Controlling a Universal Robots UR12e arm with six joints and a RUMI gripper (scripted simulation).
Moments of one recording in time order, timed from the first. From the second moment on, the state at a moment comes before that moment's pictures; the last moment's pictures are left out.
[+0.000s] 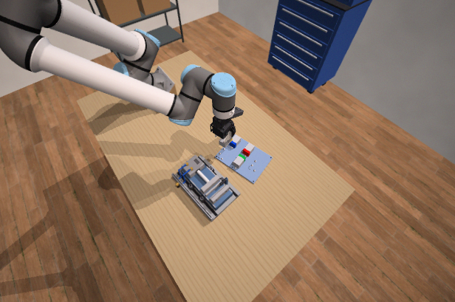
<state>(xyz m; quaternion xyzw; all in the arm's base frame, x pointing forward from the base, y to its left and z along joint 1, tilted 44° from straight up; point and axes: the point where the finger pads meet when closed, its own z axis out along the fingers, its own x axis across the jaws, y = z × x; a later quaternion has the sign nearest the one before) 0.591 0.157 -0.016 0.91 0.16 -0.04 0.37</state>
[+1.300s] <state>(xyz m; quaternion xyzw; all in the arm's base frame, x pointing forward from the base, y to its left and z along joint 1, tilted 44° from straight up) 0.592 0.156 -0.016 0.92 0.15 -0.04 0.37</state>
